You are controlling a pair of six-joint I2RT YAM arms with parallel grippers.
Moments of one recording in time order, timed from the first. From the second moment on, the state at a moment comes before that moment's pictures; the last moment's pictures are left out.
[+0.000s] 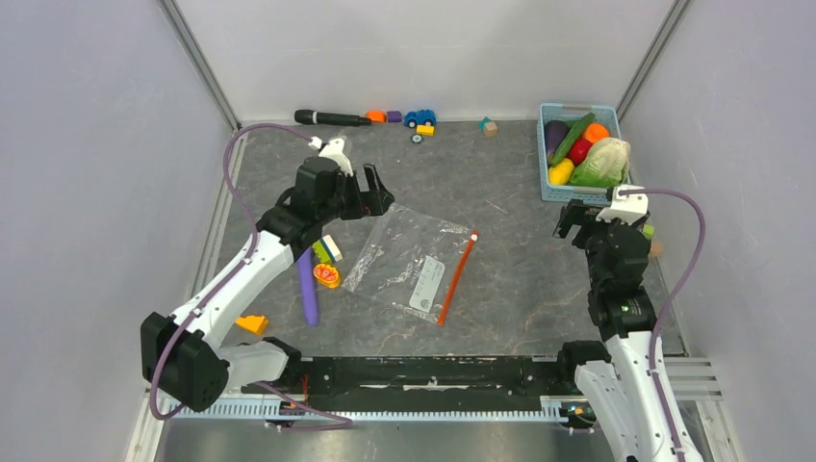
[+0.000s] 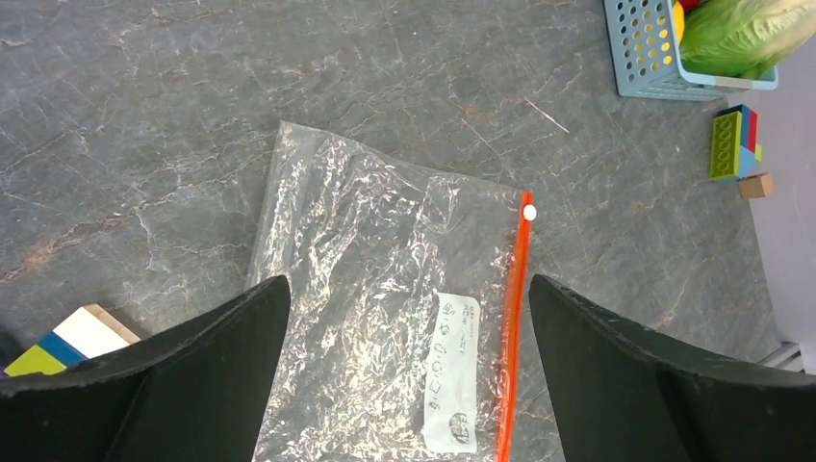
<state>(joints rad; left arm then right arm) -0.47 1.22 1.04 -0.33 0.04 -0.48 0.05 0.59 0.57 -0.16 0.21 0.09</state>
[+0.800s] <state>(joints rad) -1.01 1.70 1.25 -0.49 -0.18 -0.51 0.05 0.63 0.50 -0.14 0.13 0.16</state>
